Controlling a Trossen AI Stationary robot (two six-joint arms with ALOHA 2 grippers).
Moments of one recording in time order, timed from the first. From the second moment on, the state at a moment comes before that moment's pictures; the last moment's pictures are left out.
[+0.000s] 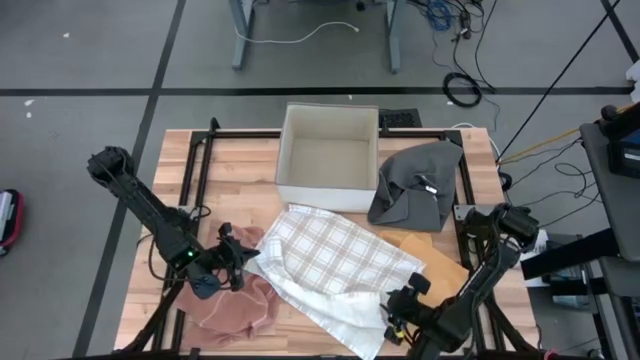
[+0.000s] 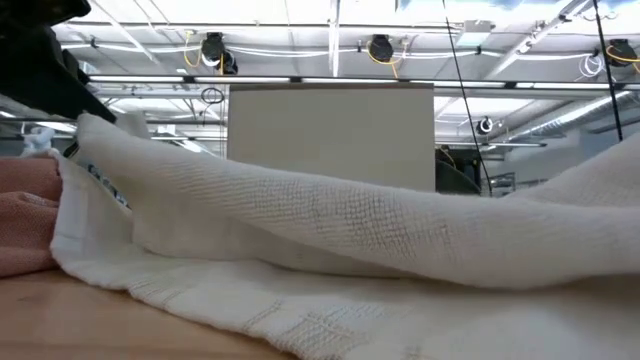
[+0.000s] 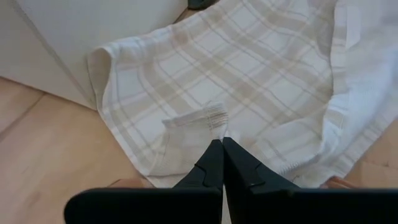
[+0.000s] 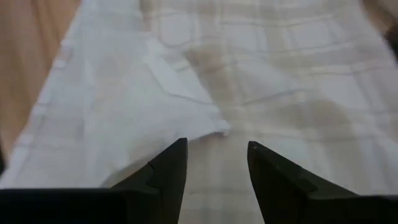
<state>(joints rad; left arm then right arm) -0.84 1.14 0.52 -0.37 -0.84 -0.88 0.95 1.89 1.29 -0.91 0.70 1.50</state>
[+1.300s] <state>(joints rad) -0.82 1.14 0.52 -0.36 -0.85 -0.83 0.87 1.83 1.10 -0.36 0.71 1.20</state>
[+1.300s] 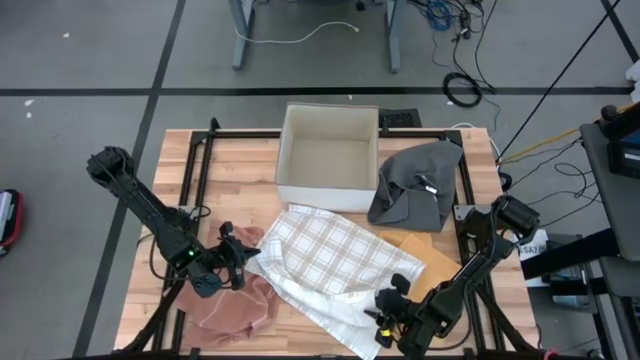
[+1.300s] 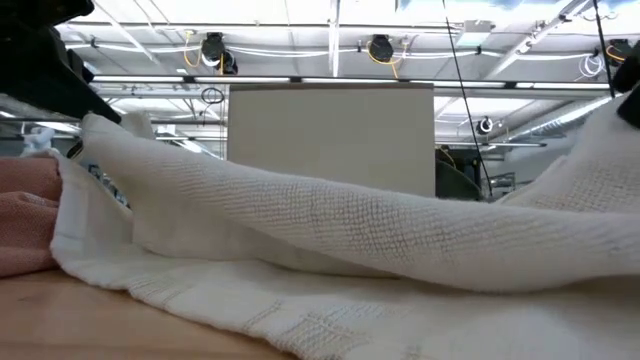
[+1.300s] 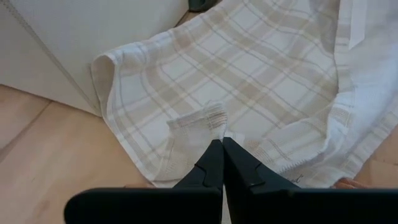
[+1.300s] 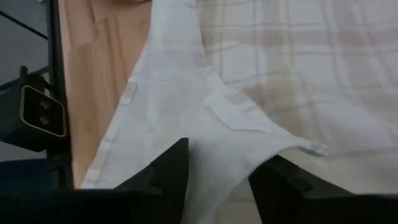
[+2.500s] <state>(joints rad) -0.70 1.14 0.52 -0.46 -0.90 -0.76 1.04 1.89 1.48 -0.76 0.92 0.29</state>
